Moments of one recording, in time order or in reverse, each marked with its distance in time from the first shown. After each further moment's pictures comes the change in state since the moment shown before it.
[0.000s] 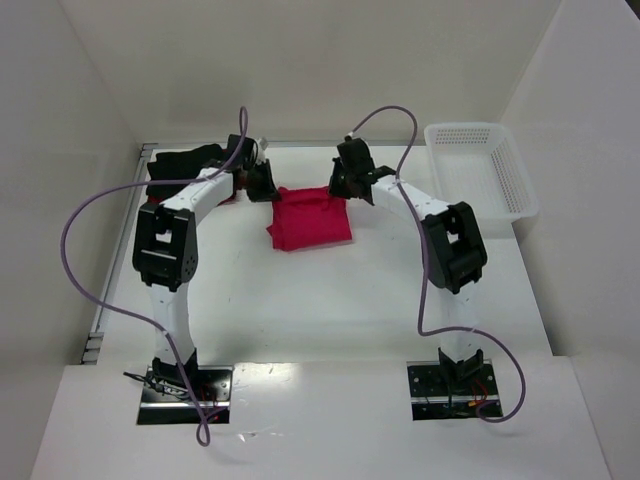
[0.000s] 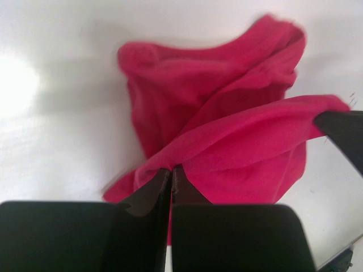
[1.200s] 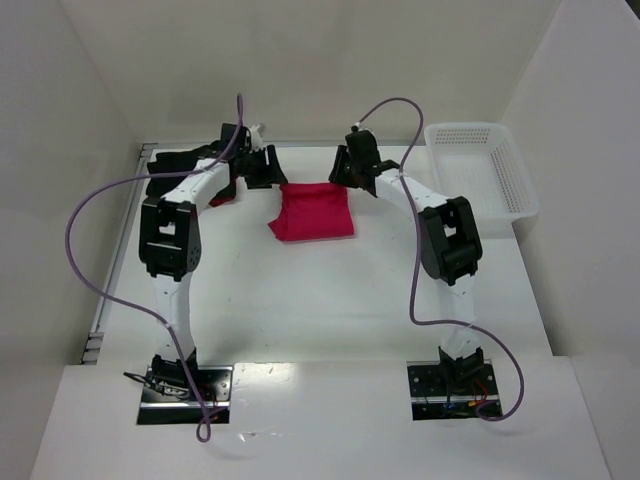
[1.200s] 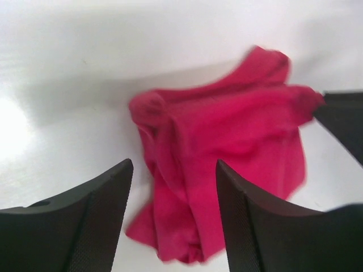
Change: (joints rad) left arm 0.050 0.190 0.259 0.003 0.089 0.090; right arm -0.063 0.110 0.106 0.056 -0.004 -0.053
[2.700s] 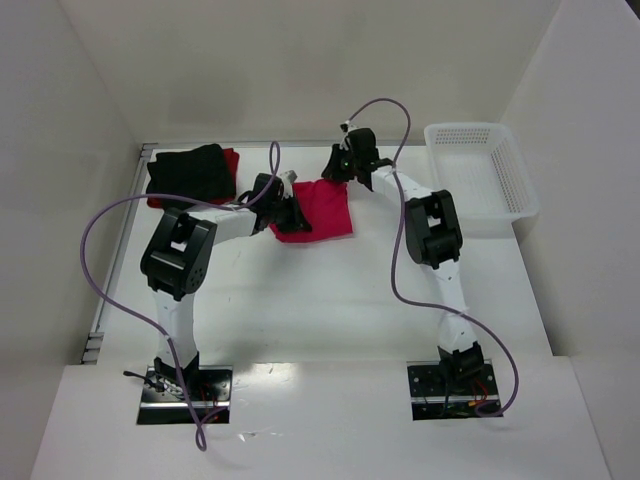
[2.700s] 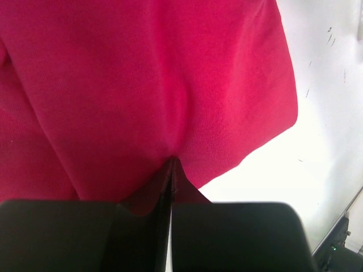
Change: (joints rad) left arm -0.208 -0.212 -0.627 0.481 -0.005 -0.217; right arm -0.048 0.259 0.238 0.118 -0.321 -0.107
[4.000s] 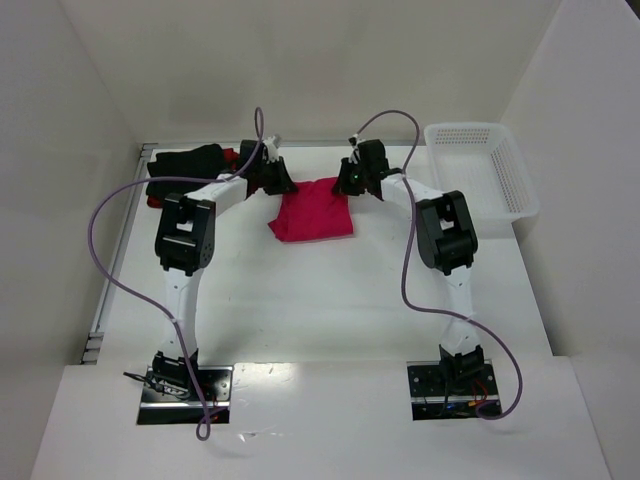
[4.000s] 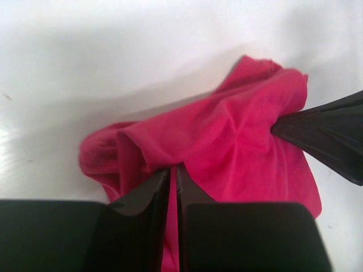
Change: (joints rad) left arm 0.153 0.281 0.481 -0.137 0.044 0.154; right arm -0.027 -0.165 -0.288 0.008 -0.018 -0.016
